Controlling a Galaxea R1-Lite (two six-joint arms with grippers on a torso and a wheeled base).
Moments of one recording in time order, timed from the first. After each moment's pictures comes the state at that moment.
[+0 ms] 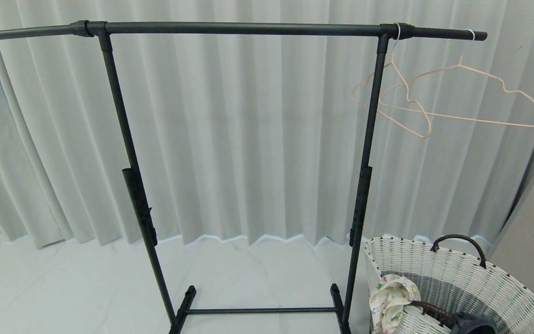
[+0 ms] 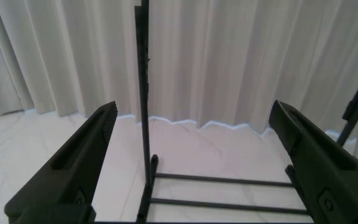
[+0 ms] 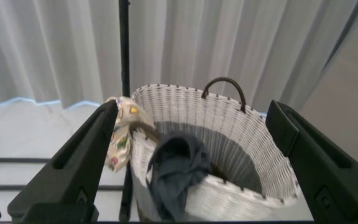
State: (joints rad) left arm 0.00 0.00 0.00 0.00 0.03 0.00; right arm 0.00 0.00 0.00 0.00 0.04 -0.05
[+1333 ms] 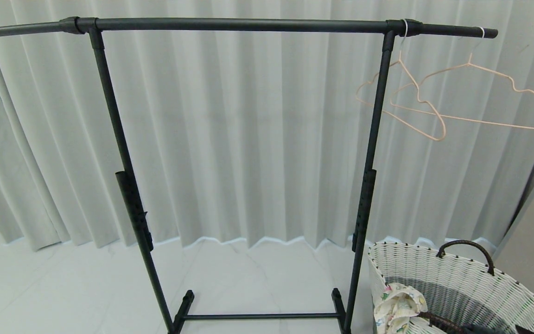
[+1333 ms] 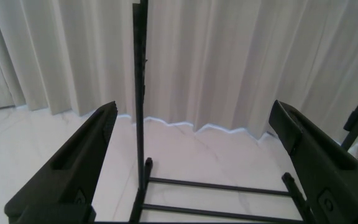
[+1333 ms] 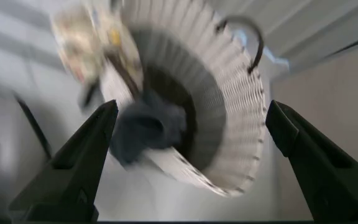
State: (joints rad) left arm 0.00 0.00 0.00 0.00 0.03 -0.03; right arm -0.04 0.97 -0.31 0.01 0.06 -0.56
